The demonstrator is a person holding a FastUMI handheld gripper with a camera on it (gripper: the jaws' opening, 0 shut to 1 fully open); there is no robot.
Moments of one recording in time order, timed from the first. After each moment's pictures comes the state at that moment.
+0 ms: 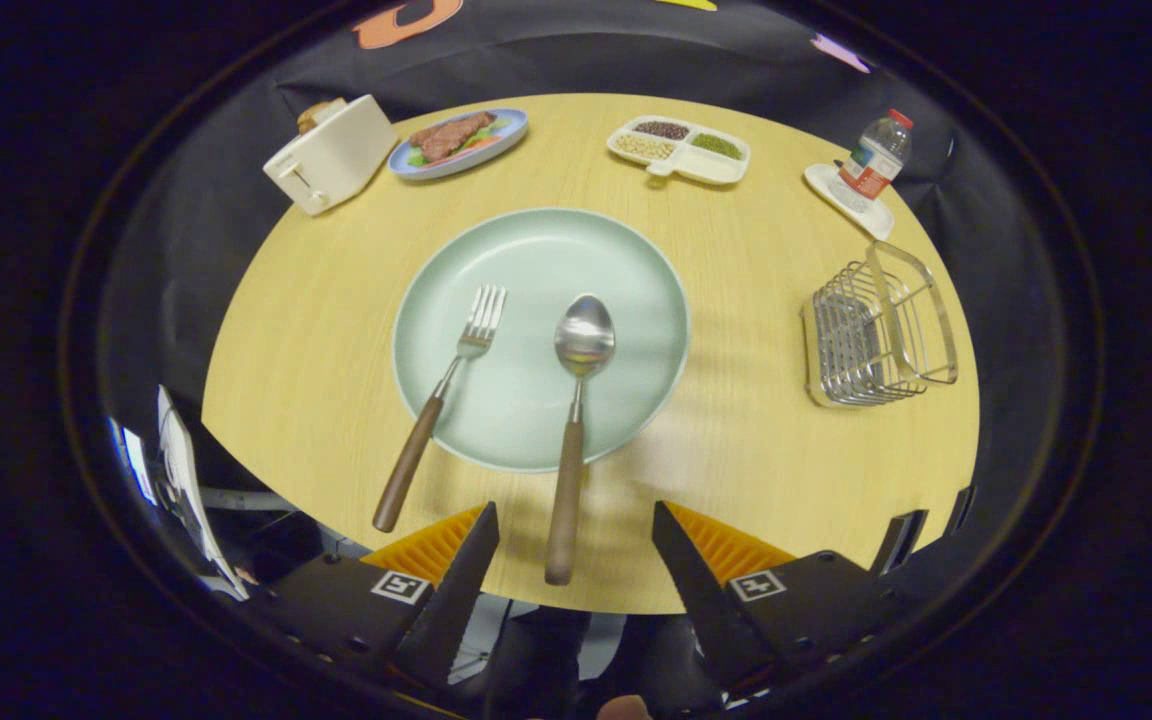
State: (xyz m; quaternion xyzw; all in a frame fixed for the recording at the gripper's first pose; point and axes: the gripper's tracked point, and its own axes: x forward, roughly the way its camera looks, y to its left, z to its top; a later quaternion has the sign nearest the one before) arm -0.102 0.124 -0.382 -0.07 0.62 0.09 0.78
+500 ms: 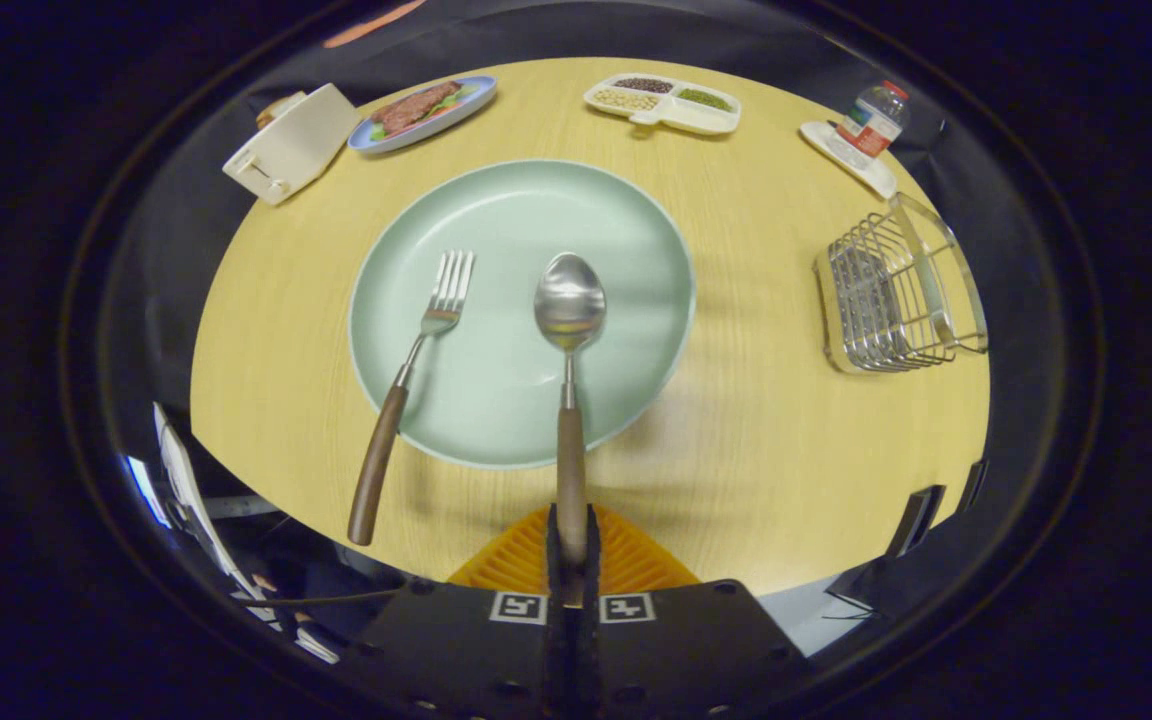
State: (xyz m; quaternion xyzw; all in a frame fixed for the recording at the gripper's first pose) arm -0.108 0.125 -0.397 -0.04 0.67 0.07 0.74
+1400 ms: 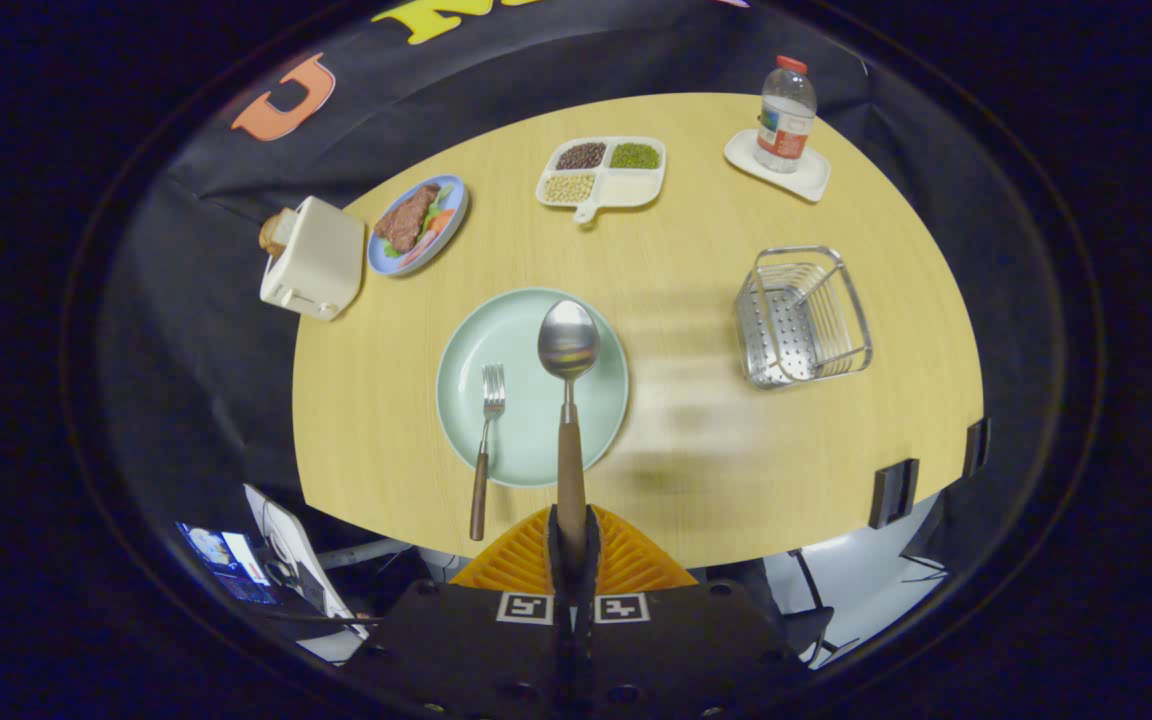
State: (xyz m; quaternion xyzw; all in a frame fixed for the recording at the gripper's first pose) arm -0.071 0.093 -0.265 0.10 0.64 0.06 0.76
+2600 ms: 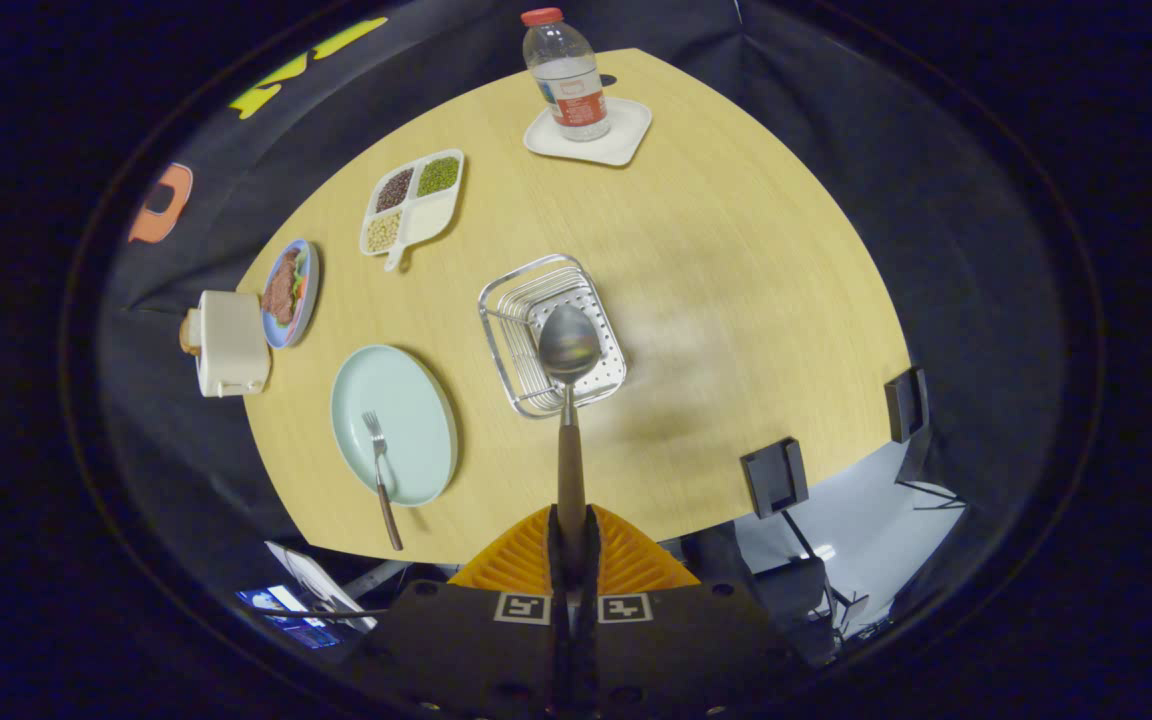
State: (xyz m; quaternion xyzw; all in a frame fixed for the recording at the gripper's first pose) arm -0.056 -0.048 -0.271 0.16 0.70 -0.05 0.69
